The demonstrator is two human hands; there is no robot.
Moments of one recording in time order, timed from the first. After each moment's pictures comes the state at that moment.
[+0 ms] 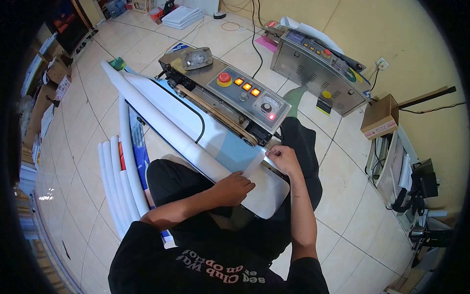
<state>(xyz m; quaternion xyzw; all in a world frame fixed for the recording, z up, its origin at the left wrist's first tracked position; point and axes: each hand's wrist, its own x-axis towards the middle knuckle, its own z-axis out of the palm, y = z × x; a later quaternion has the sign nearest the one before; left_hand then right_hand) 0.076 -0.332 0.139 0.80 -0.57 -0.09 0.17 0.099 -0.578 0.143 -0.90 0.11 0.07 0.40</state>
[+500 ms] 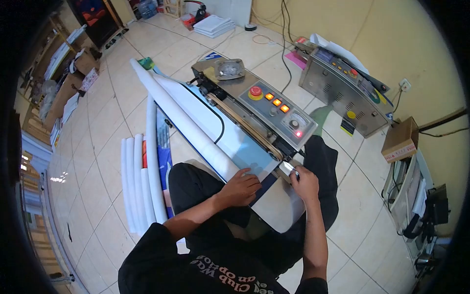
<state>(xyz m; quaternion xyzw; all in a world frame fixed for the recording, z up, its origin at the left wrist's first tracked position) 0.101 -0.296 0.128 0.82 -0.50 0.05 0.26 0.076 -0.562 0.144 -0.96 0.02 -0.05 0.27</state>
